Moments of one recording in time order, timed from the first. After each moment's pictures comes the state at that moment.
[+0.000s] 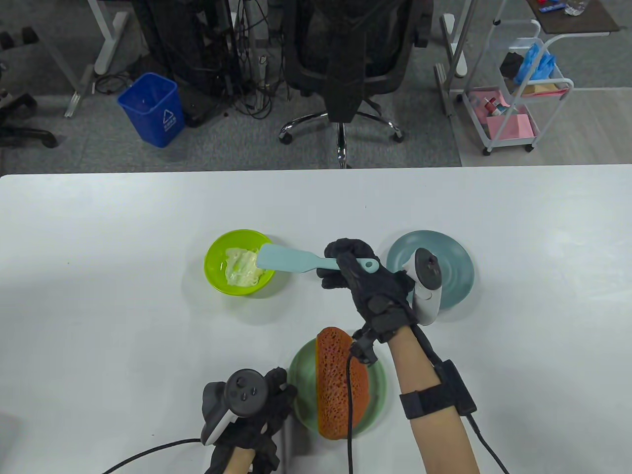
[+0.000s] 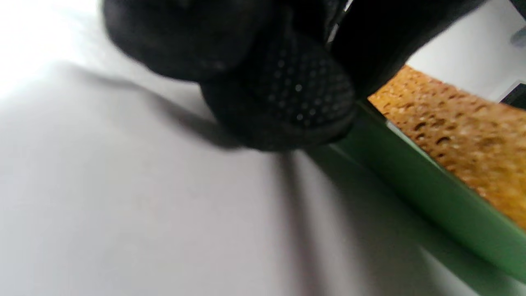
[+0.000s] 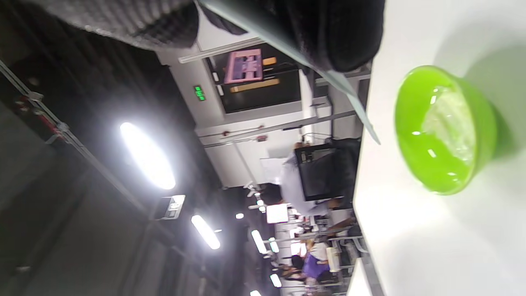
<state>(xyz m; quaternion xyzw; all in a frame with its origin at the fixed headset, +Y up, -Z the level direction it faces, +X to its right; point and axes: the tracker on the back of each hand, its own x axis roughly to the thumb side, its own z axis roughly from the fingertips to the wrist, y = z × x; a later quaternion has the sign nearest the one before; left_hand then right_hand) -0.155 -0.781 -0.147 -0.13 -0.06 0.28 0.95 0.091 -0.683 -0.304 0.15 0.14 0.62 0.75</state>
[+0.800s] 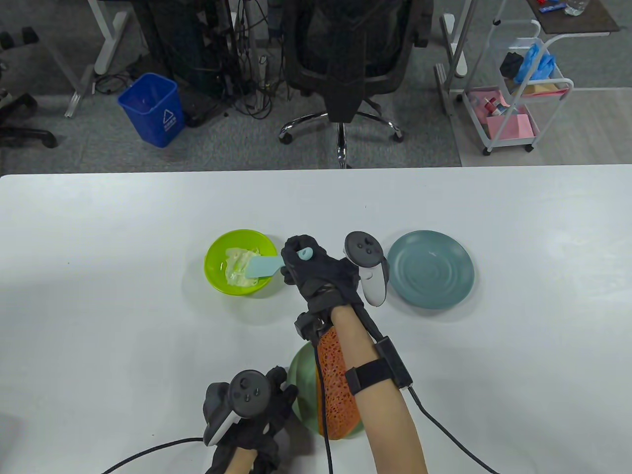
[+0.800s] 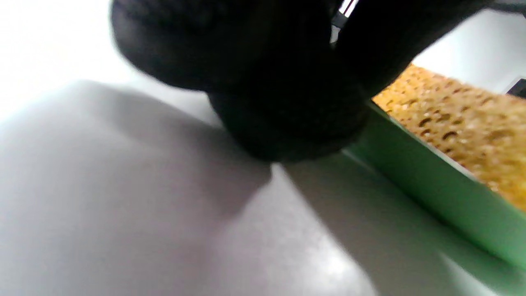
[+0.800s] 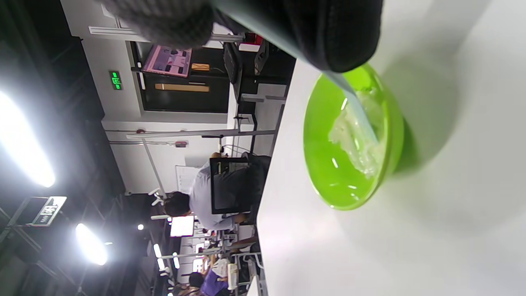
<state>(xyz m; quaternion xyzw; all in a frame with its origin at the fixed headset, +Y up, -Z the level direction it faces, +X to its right) -0.152 -0.780 -0.147 -0.12 -0.06 0.26 0.95 0.024 -0.704 -0.334 0.06 0.20 0.73 0.65</state>
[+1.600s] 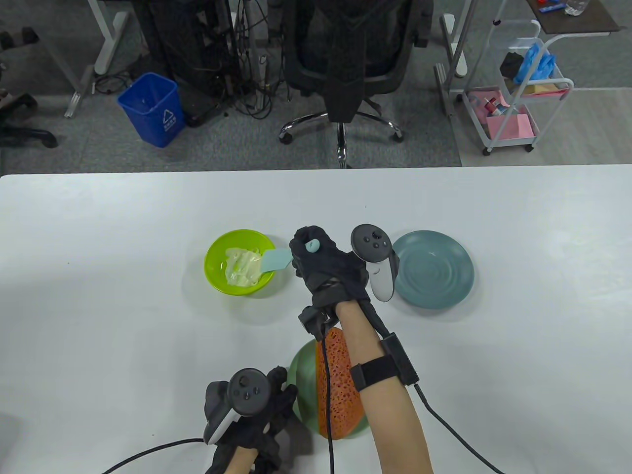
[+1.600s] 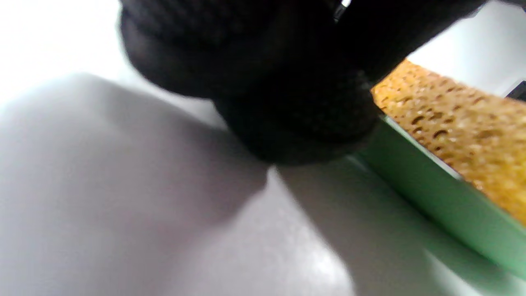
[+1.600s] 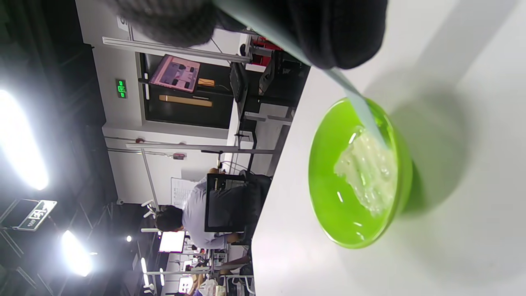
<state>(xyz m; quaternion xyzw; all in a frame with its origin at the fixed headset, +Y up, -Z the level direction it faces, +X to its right) -0.152 -0.780 -0.148 -0.13 -0.06 0.28 0.95 0.039 -0.685 -0.336 0.05 0.16 0.75 0.64</state>
